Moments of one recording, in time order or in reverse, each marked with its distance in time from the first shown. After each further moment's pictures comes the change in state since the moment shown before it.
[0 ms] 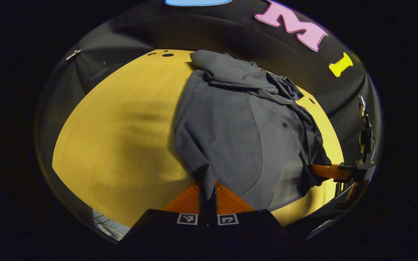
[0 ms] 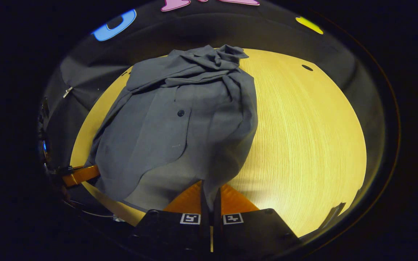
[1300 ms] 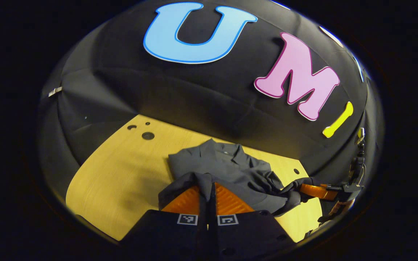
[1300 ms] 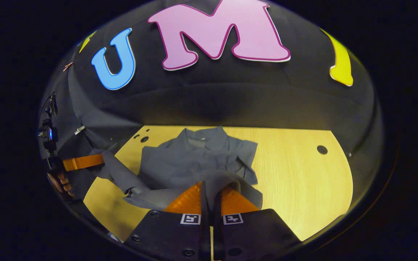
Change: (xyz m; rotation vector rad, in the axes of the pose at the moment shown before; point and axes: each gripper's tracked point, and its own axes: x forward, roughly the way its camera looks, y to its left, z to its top) left arm -0.009 -0.045 0.319 -0.006 -0.448 -0.119; right arm -0.018 0.004 0.298 -0.058 -0.462 0.088
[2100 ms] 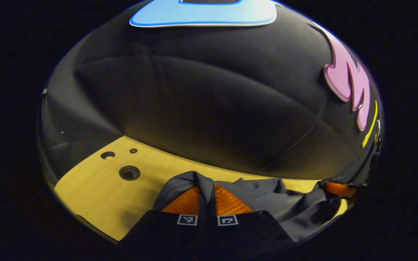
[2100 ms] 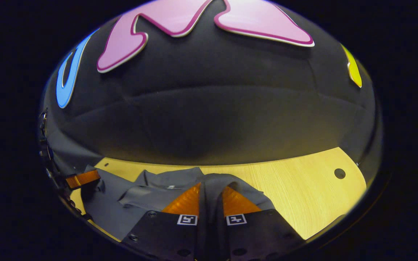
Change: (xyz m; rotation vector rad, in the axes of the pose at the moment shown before) left arm 0.233 0.077 0.038 0.031 -0.165 0.089; right arm 0.199 -0.052 0.054 0.034 -0.195 -0.186
